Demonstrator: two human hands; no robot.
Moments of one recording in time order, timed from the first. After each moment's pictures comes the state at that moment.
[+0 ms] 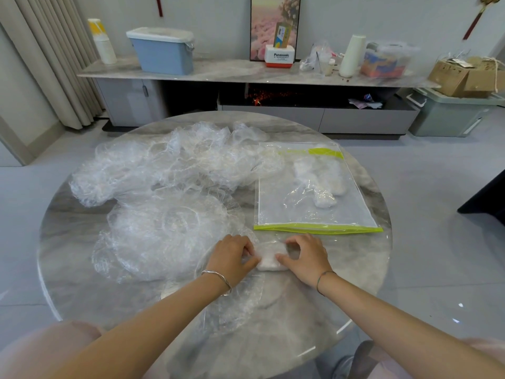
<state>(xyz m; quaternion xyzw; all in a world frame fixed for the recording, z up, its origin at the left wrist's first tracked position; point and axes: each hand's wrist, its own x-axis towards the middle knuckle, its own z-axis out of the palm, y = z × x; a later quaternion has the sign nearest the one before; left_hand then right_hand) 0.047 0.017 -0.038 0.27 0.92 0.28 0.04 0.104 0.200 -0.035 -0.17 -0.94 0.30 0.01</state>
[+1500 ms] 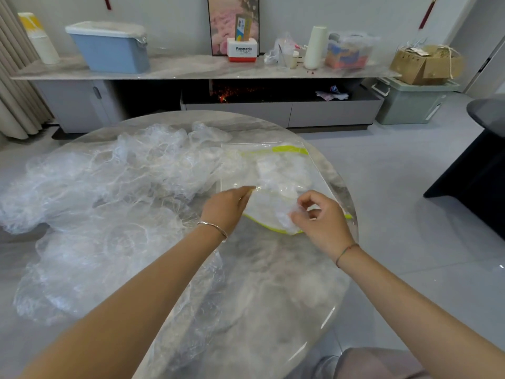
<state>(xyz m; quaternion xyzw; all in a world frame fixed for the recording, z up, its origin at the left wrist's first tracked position) -0.027 0.122 0.014 0.32 0.92 0.23 -0.05 0.101 0.282 0.041 -0.12 -0.84 0.48 0.23</state>
